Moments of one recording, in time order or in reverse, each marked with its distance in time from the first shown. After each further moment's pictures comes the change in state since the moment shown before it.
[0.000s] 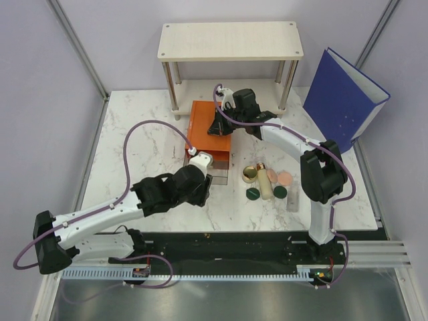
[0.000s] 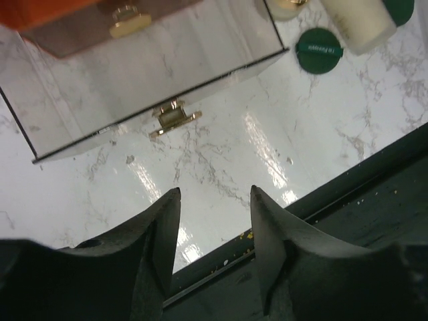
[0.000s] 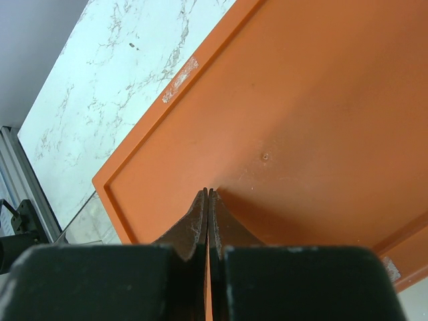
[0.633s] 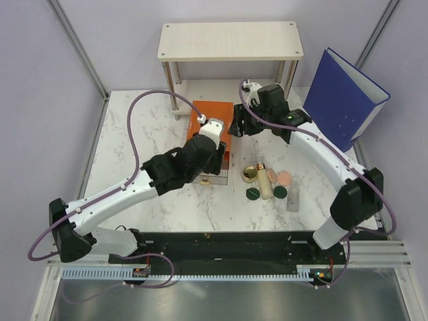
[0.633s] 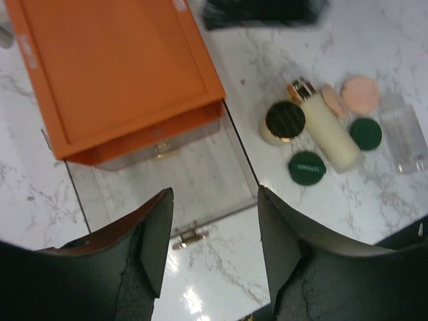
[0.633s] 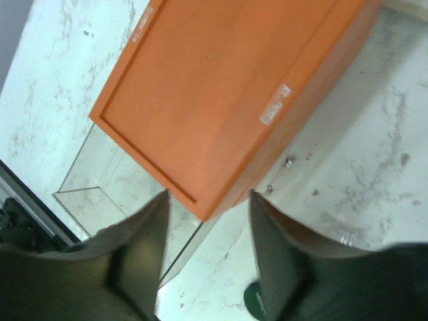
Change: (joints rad) left arm 0.035 0.204 0.318 0.079 -0.142 0.143; right arm -0.045 -0.302 -0.077 -0.299 0.177 -0.013
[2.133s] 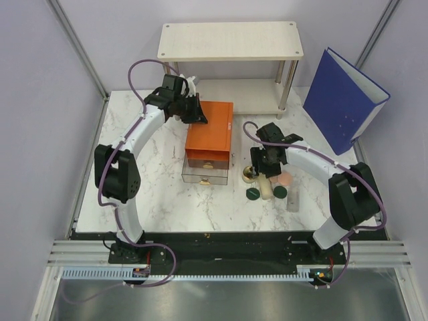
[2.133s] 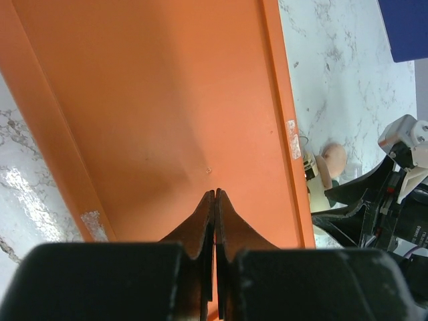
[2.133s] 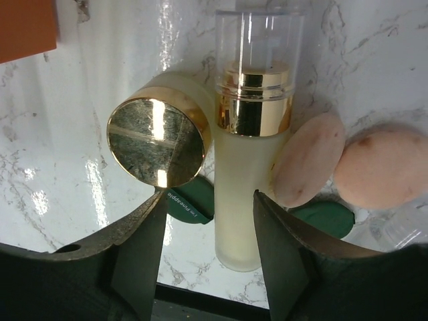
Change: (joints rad) left arm 0.702 0.653 0.543 -0.043 0.882 0.034; right arm -0.030 -0.058 -0.417 -0.180 0.232 0.140
